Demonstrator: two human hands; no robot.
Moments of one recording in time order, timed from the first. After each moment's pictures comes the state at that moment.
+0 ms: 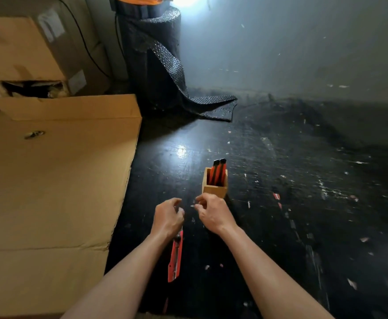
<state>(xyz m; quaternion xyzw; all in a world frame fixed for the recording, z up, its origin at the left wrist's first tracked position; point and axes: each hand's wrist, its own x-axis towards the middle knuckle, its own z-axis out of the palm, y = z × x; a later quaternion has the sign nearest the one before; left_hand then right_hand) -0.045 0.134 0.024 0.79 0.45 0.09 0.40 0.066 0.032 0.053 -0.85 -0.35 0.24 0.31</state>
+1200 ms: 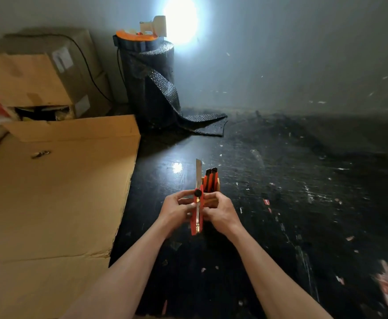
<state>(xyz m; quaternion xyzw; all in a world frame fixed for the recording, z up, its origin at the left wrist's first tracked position) -0.039 0.115 0.085 0.62 0.34 0.13 0.70 0.070 -0.009 0.086 -0.76 -0.26 0.31 0.51</state>
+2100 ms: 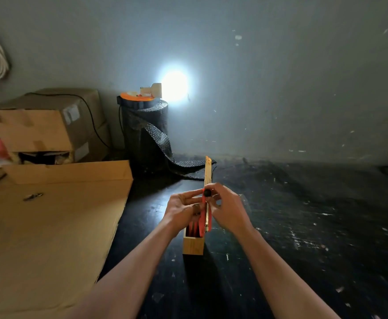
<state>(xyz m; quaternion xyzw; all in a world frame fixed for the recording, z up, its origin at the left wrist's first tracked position) 0.035 0.099 0.196 0.62 0.23 0.20 0.72 0.142 -0.020 0.210 -0.78 -0.46 0.01 0.41</state>
